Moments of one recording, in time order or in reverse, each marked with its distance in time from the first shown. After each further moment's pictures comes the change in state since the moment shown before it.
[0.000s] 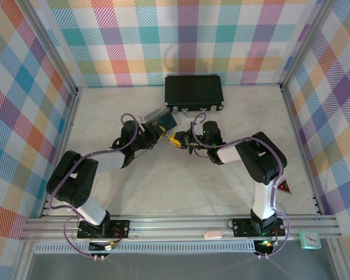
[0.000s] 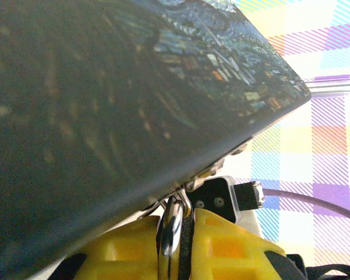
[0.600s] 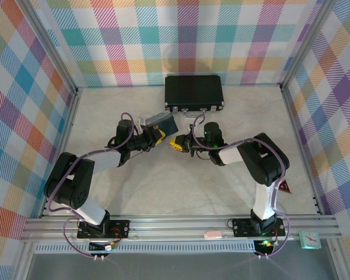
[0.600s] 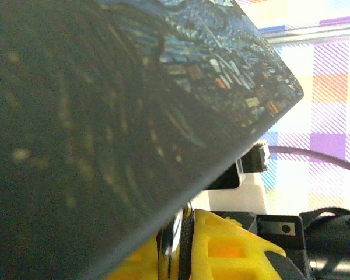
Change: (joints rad) left arm 0.074 -0.023 0.002 -0.094 0.245 0.106; right arm -0.018 -0.027 -0.034 -0.026 -0.085 -0.112
